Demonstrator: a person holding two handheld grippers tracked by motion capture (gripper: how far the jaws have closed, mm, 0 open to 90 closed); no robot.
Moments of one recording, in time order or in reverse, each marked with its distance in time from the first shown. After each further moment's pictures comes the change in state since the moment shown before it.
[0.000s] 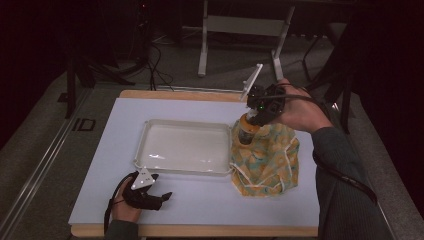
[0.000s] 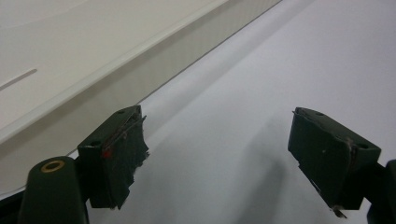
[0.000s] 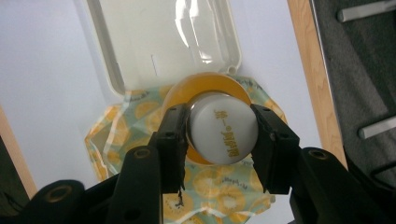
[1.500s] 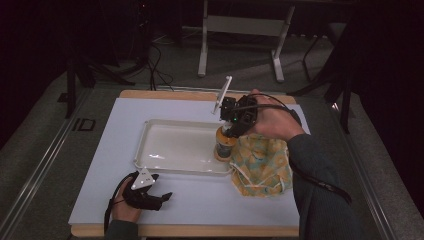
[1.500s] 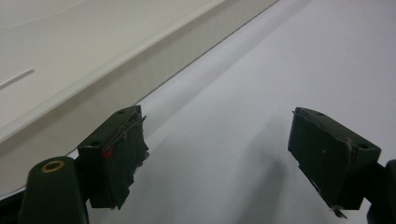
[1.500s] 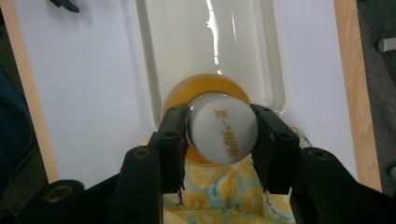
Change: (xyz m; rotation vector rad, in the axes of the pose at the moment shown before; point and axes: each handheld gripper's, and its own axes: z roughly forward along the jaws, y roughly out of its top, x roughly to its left) left arm 0.000 0.000 0.000 0.003 -0.006 0.006; right arm 0.035 0.044 0.025 -0.021 0.110 -0.074
